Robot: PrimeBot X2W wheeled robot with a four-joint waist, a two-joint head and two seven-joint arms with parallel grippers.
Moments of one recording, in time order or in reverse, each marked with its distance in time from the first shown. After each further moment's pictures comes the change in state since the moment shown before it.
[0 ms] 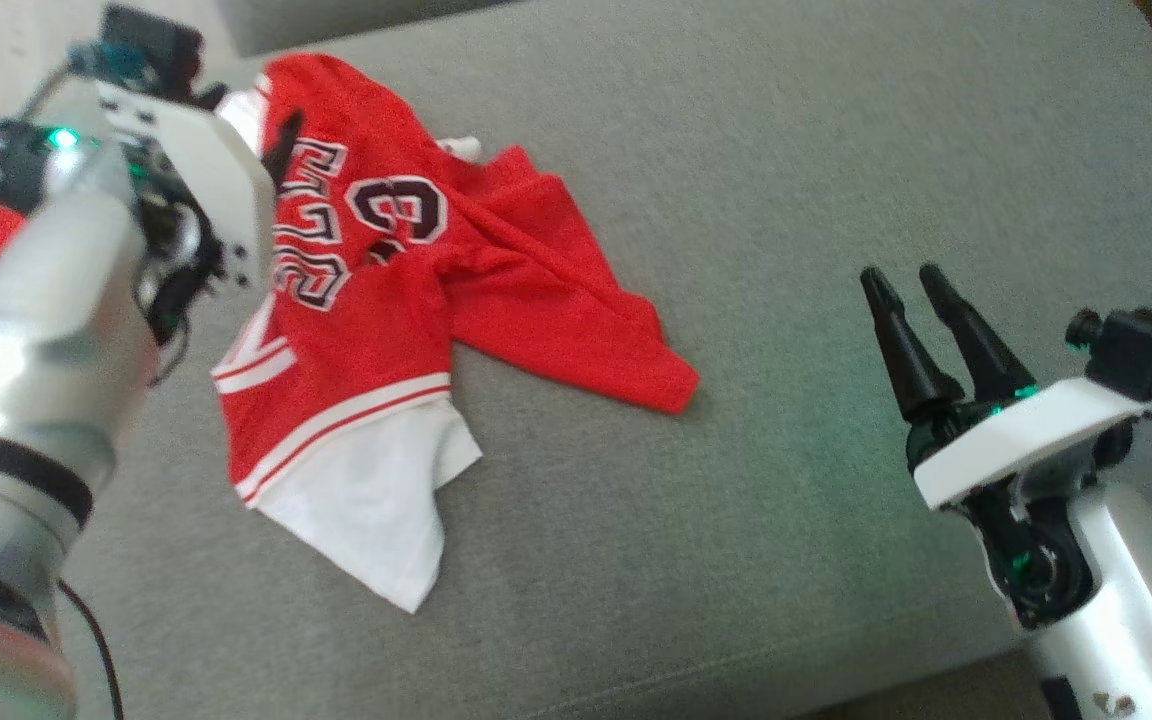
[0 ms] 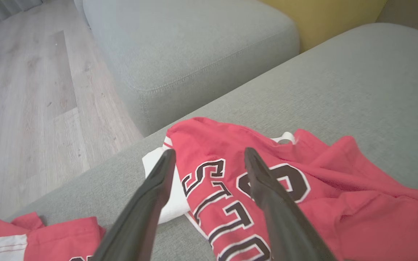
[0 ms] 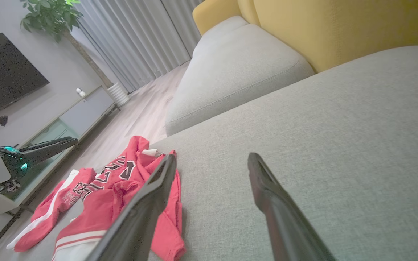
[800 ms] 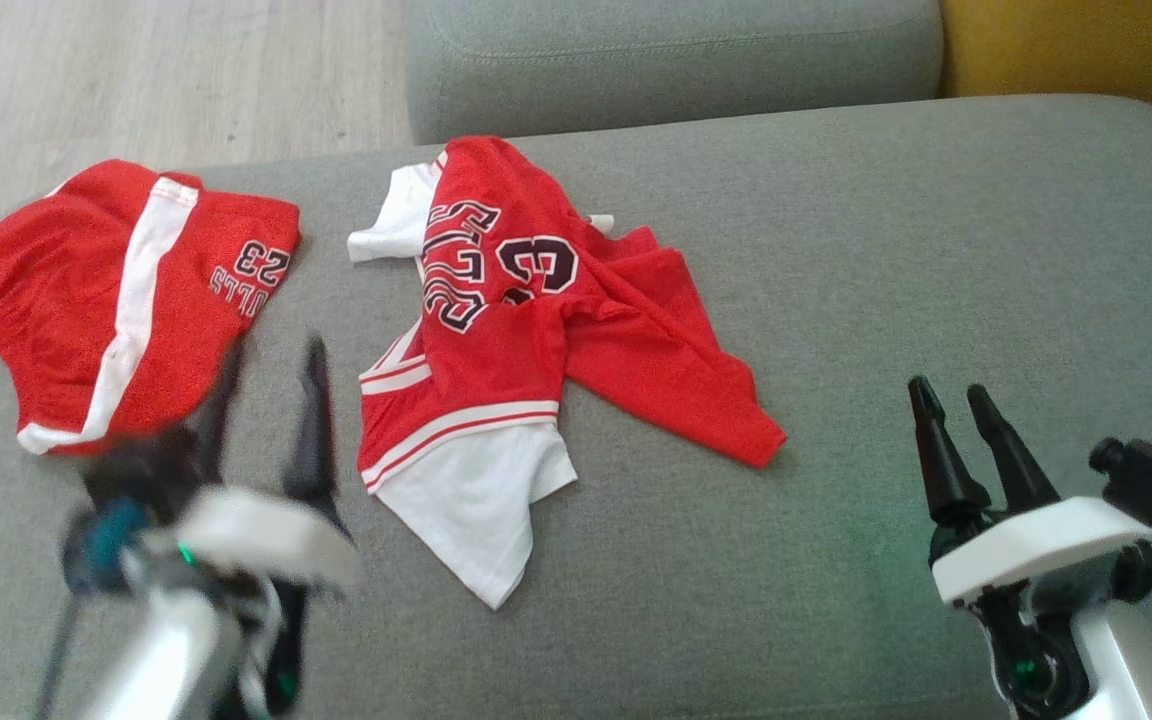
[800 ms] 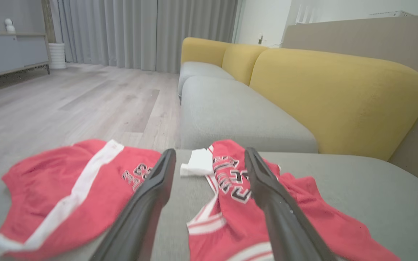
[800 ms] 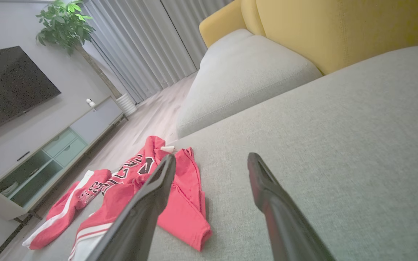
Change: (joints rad) left arm 0.827 0.098 0.421 -0.959 0.099 0.459 -0.281; right arm 0.181 0.102 -0.149 0.032 -0.112 0.000 -0.056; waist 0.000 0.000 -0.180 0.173
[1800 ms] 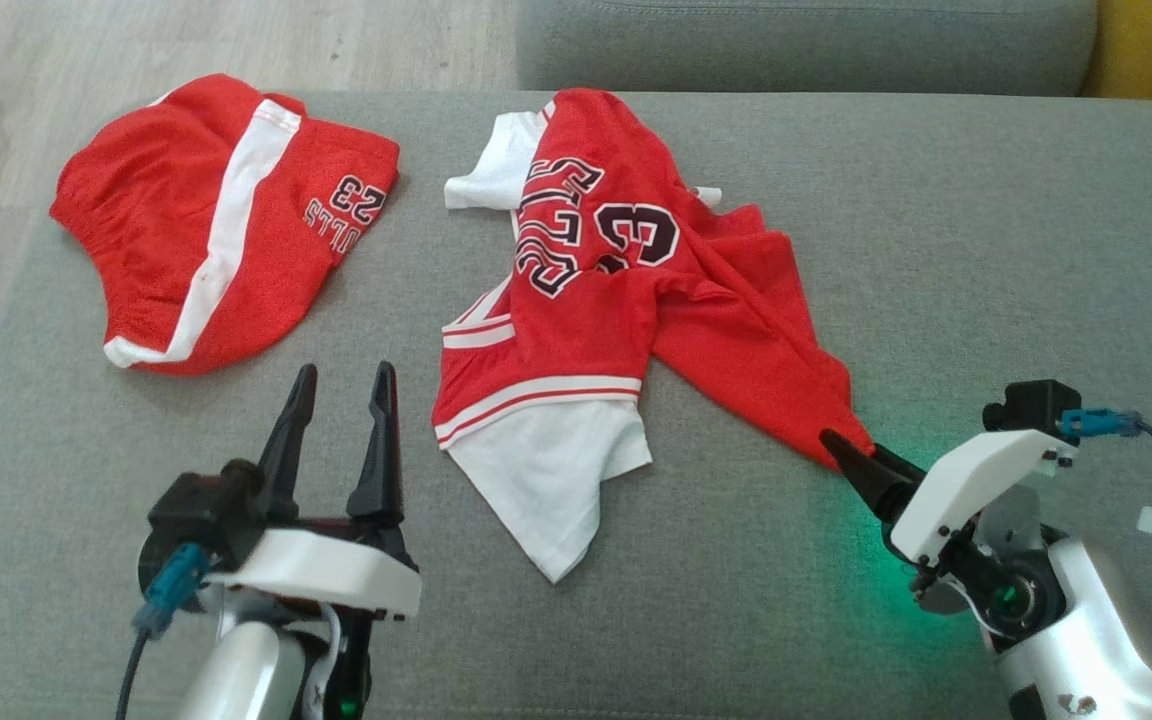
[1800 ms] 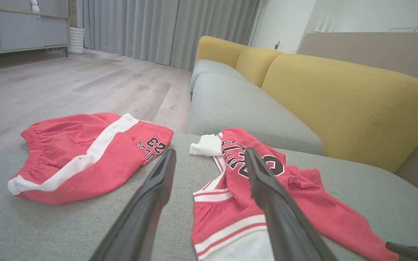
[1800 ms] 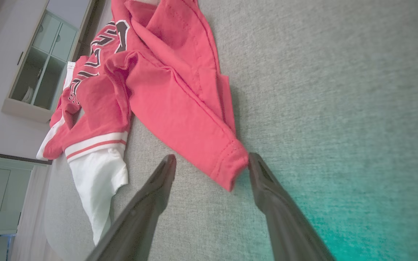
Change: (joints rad) left arm 0.199 -0.294 0.216 -0.017 0.266 -0.201 0.000; right arm -0.185 0.012 0.008 0.301 0.140 0.000 0.493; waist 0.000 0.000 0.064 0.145
